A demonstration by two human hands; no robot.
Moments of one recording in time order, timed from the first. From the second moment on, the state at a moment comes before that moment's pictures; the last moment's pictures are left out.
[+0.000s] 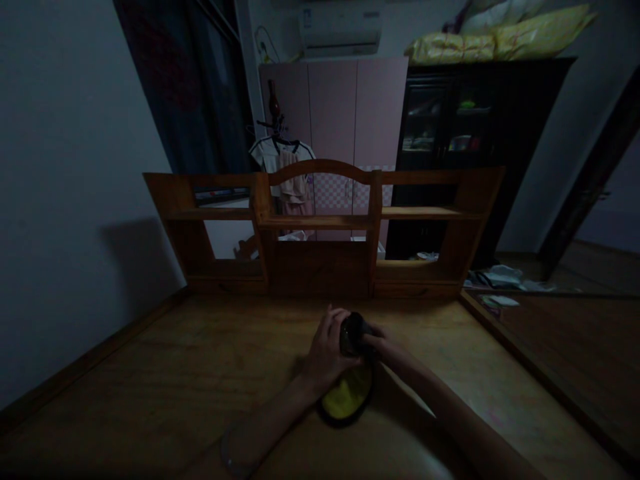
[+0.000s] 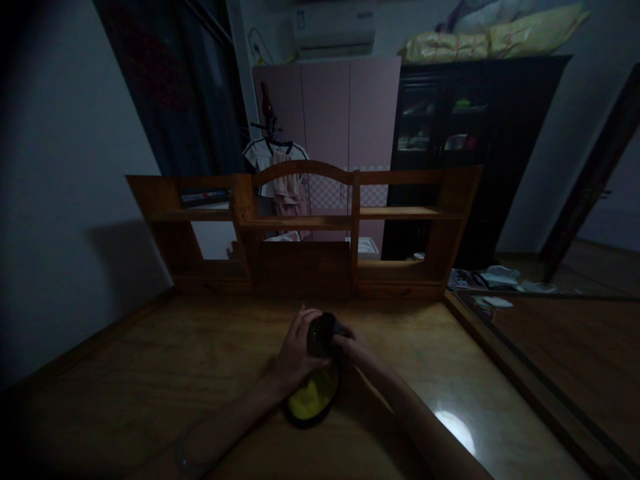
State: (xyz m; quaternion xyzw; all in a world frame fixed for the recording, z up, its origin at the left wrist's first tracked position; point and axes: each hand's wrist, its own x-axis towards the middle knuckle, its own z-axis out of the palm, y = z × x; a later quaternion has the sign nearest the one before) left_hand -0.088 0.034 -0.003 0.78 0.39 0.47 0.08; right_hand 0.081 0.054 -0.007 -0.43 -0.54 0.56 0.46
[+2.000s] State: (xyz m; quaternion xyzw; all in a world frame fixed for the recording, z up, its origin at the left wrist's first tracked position) left_hand -0.088 0.034 0.003 0.81 0.34 0.47 -0.01; right_hand 0.080 0.047 0.006 -0.45 -0.59 0.48 0.48
